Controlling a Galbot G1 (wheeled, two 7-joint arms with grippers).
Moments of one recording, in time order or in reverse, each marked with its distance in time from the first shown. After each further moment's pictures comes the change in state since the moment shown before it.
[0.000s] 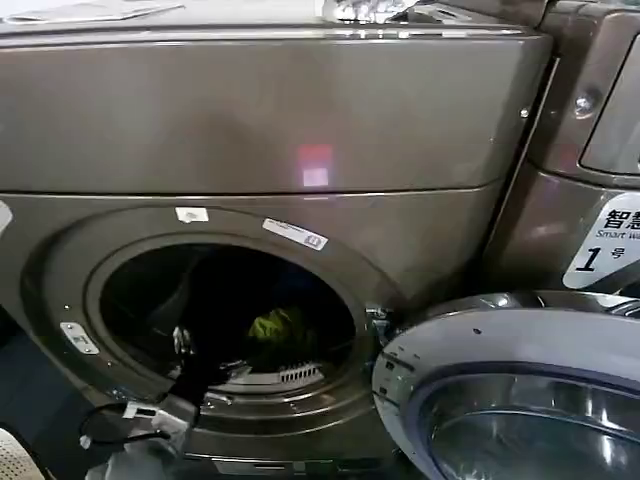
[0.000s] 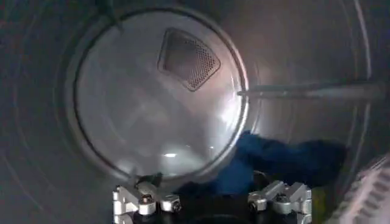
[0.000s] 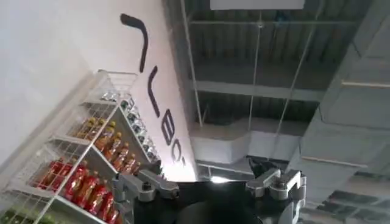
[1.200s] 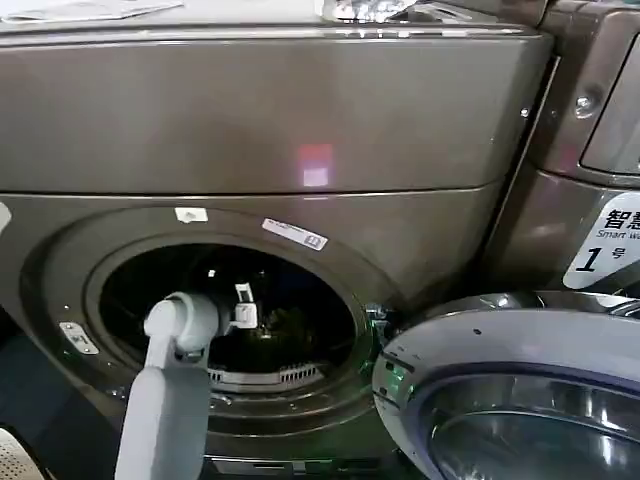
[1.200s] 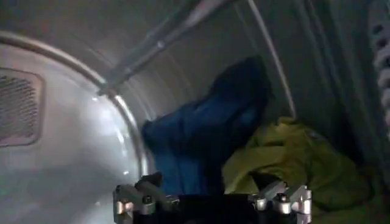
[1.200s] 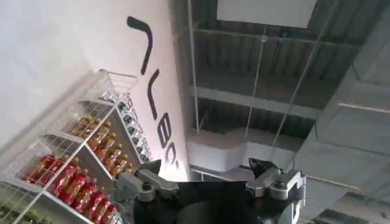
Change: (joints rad) left arm -0.193 0.156 0.166 0.301 -0.116 -0.023 0.246; right arm 0.019 0.011 -0.069 0.041 0.006 -0.013 -0.006
